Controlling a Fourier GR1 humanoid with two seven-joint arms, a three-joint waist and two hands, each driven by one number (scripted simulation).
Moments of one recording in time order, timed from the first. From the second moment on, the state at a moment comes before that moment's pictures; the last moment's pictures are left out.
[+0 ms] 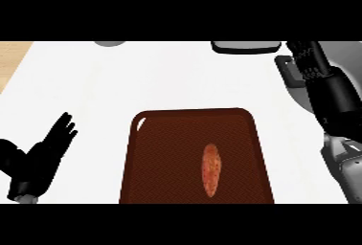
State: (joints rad) left arm 0.07 0.51 -0.19 -1.62 0.42 0.25 0.21; right arm -0.41 -0.44 0.17 -1.71 -0.10 -0.16 0.07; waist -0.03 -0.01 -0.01
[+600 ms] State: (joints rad) left arm -0.17 0.43 -0.13 -1.66 0.37 0.30 0.04; right arm -0.41 -0.56 0.19 -1.44 -0.18 0.30 -0.32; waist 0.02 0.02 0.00
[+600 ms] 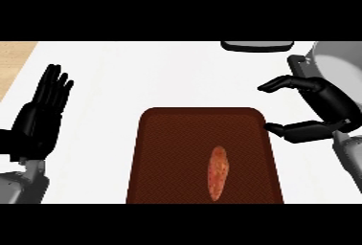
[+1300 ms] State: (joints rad) left arm -0.27 0.38 -0.10 -1.53 0.34 0.27 -0.01; right arm -0.43 -0.70 0.33 -1.27 0.21 0.37 -0.74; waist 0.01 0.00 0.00
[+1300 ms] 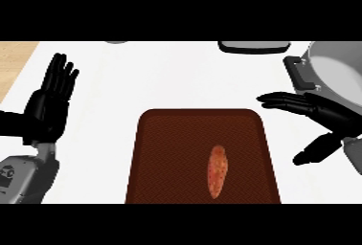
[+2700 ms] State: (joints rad) left arm -0.28 0.31 0.01 -1.54 0.24 0.19 0.04; right arm -0.31 -0.42 0.46 -1.48 0.64 0.50 -0.43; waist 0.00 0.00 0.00
